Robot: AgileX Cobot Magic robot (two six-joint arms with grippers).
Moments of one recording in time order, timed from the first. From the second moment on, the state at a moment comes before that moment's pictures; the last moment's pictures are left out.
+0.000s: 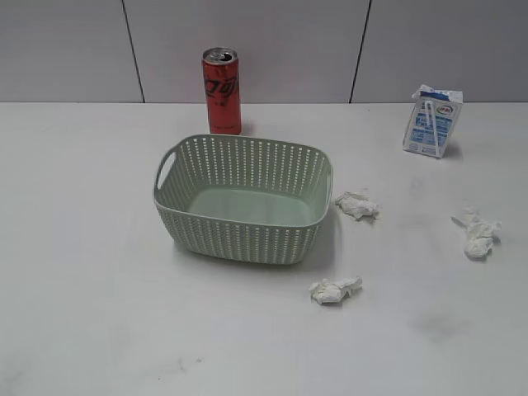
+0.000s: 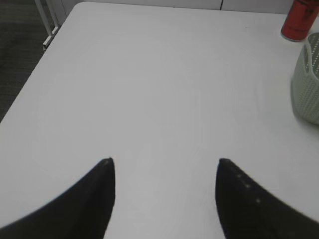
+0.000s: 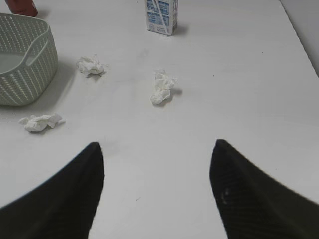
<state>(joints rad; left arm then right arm) -0.02 -0.01 -0.47 -0.07 1.08 -0.02 0.18 0.00 -0.49 0.00 1.05 0.07</state>
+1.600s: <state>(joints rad) -0.21 1.09 -0.91 -0.41 0.75 0.19 0.18 0.00 -0.49 0.00 1.05 0.07</state>
